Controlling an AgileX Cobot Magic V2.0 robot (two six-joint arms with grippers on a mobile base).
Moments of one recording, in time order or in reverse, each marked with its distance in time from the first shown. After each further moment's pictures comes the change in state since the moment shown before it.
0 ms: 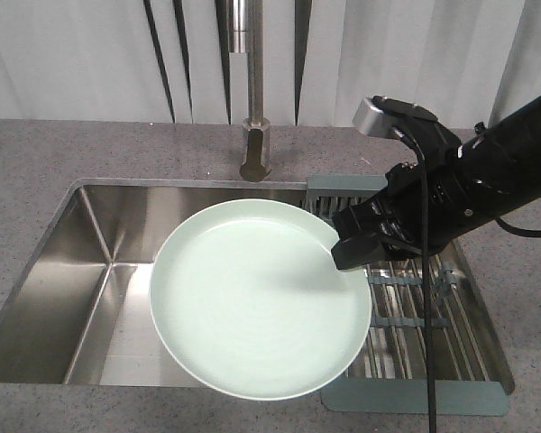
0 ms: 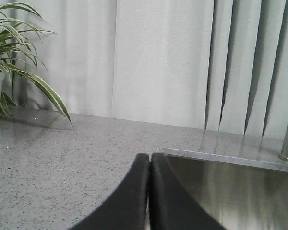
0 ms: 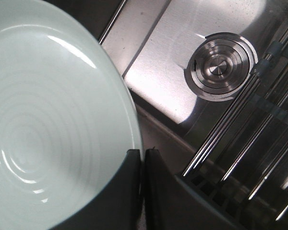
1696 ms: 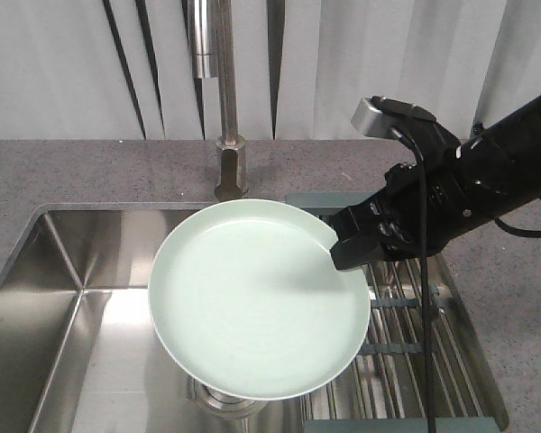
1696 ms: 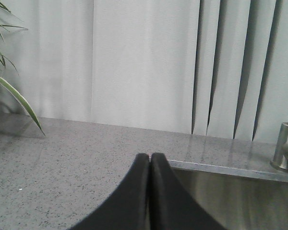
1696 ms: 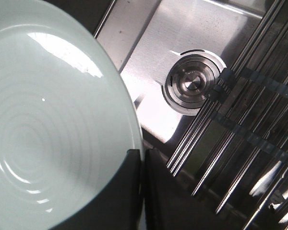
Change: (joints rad) left arm 0.000 0.000 0.002 0.000 0.000 0.000; right arm 0.000 0.000 0.001 0.000 -0.004 0.000
